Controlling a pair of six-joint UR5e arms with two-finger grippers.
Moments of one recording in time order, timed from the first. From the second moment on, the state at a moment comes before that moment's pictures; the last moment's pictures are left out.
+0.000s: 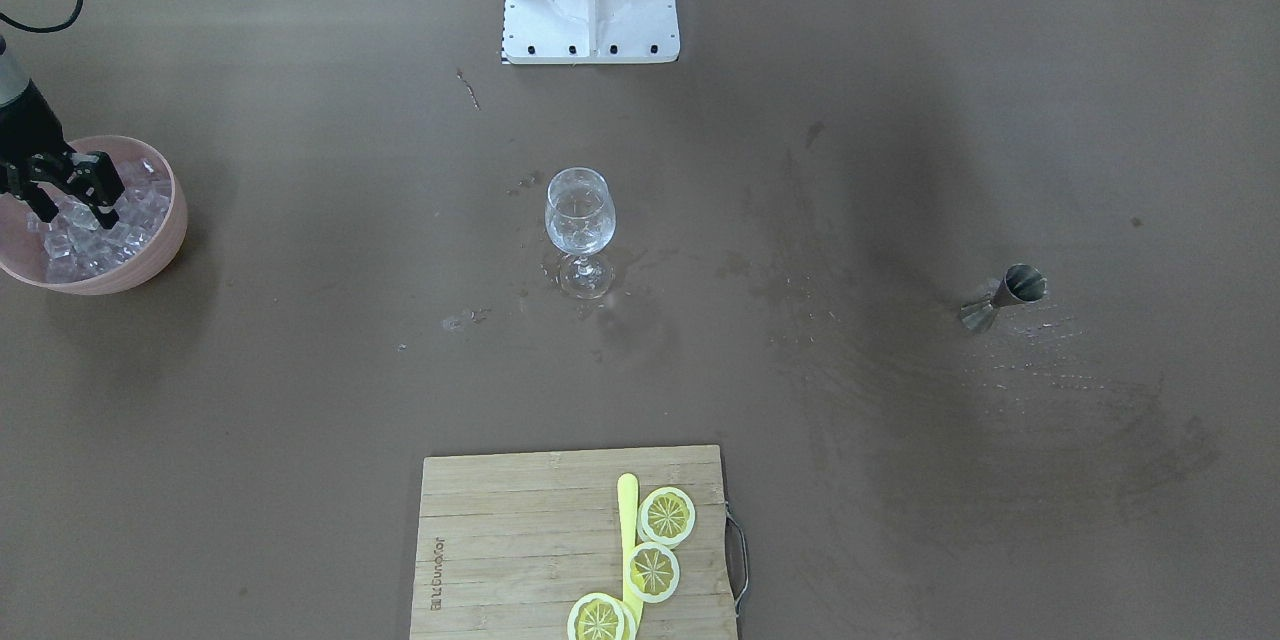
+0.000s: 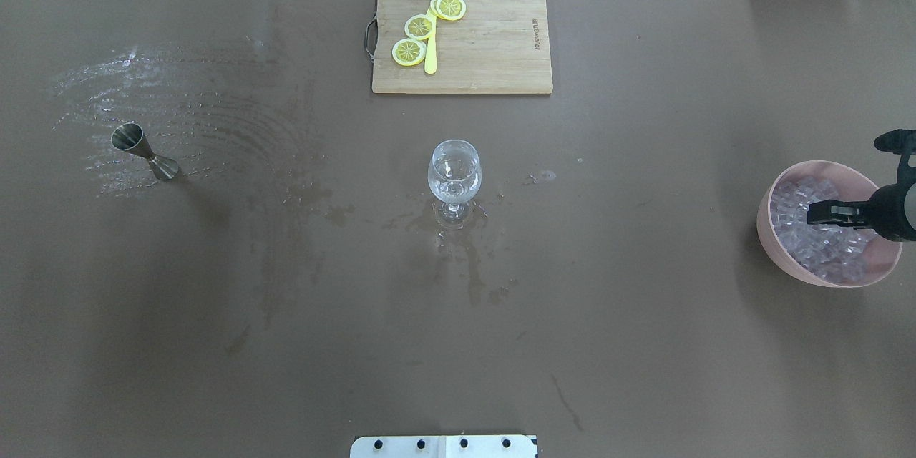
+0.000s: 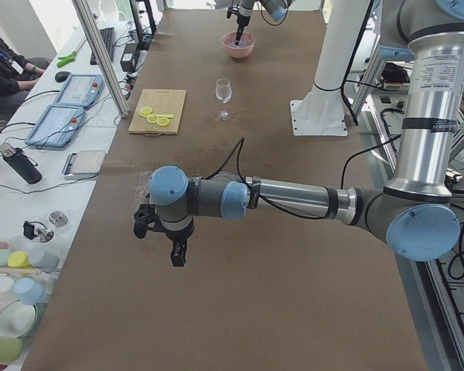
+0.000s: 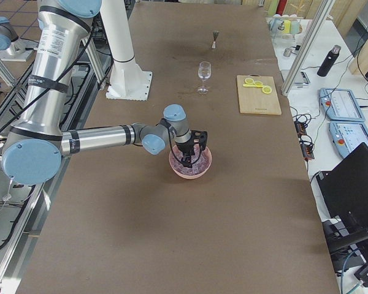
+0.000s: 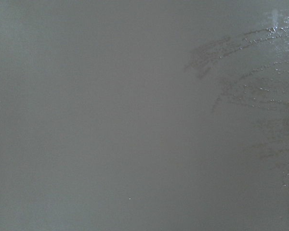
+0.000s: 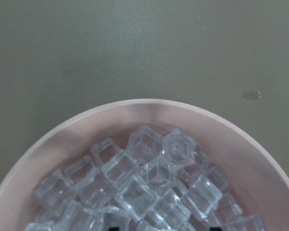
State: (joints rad) left arm -1.59 -1.64 -1.61 -1.52 -2.36 -0.04; right arm 0.85 -1.85 1.91 -0.95 1.88 1.06
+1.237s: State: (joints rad) left arm -1.59 -1.63 -1.62 -1.52 -2.37 -0.03; right arm 0.85 -1.88 1.98 -0.96 1.90 1.06
